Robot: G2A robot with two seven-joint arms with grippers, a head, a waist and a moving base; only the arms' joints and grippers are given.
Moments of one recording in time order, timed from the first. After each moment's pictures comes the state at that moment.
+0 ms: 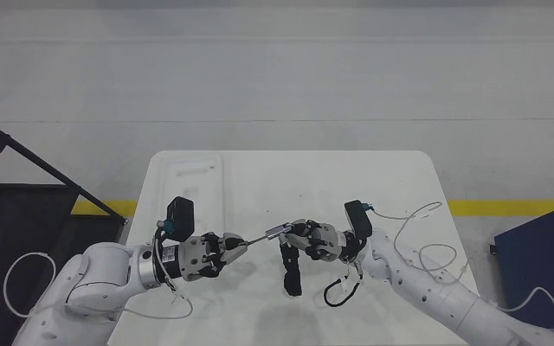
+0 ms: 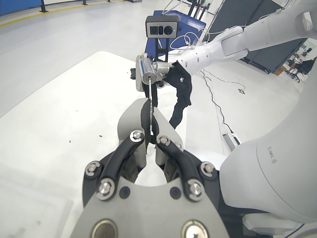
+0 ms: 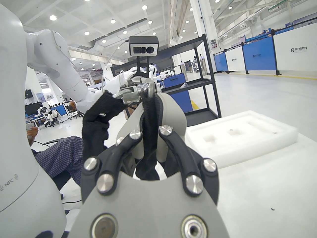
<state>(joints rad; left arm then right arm) 1.64 -0.89 -1.56 -2.09 0.36 -0.85 -0.60 -0.82 -1.01 0.42 -1.34 -0.88 -1.01 -0.81</state>
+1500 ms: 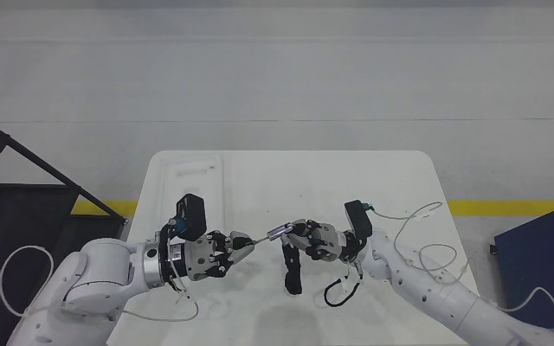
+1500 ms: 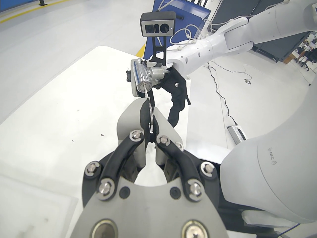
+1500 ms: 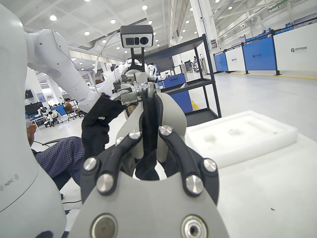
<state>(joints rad) 1.60 -0.87 -1.54 -2.17 0.38 -0.74 -0.69 -0.82 -1.01 0.42 -1.34 -0.88 -1.01 -0.81</state>
